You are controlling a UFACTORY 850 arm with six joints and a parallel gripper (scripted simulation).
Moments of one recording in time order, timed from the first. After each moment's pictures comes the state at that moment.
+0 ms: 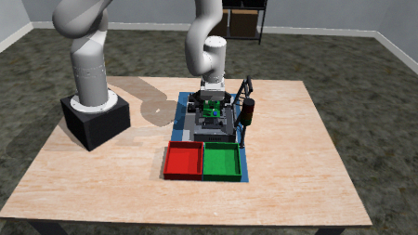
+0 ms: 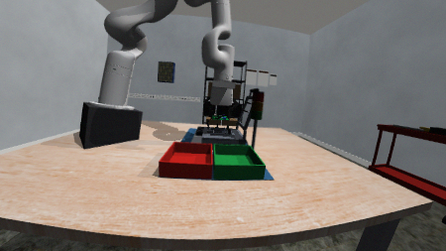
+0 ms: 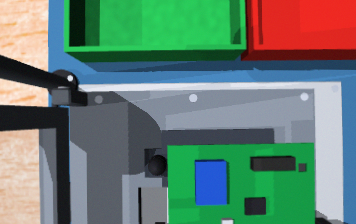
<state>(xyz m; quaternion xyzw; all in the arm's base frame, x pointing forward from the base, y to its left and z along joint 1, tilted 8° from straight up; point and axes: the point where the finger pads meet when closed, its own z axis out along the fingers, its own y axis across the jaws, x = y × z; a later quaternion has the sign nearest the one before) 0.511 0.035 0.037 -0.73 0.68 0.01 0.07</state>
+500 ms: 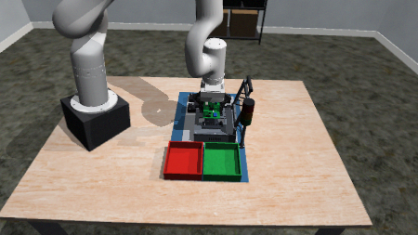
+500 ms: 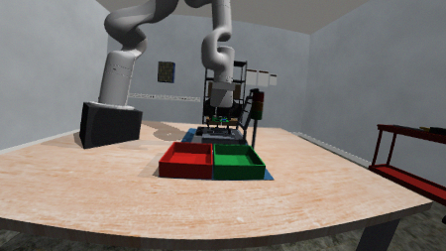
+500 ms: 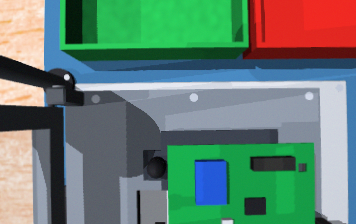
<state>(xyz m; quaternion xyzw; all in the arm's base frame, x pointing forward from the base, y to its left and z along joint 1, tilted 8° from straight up) 0.512 0.036 0.029 -0.73 0.68 0.01 0.07</state>
